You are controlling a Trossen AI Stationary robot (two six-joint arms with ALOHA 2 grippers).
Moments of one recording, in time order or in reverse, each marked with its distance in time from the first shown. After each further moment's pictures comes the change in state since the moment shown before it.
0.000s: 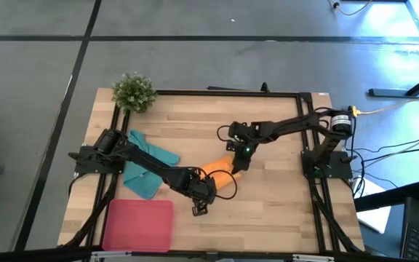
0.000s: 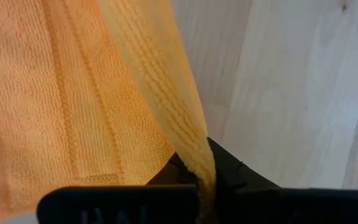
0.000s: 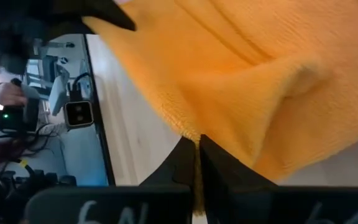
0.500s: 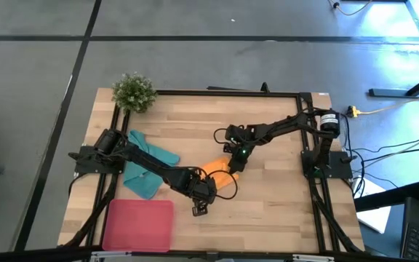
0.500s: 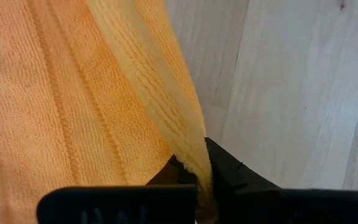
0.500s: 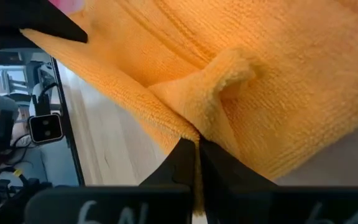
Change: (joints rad) left arm 0.000 0.002 -0.001 0.010 0.010 0.015; right arm -0.009 0.128 0.002 0.082 0.054 -0.007
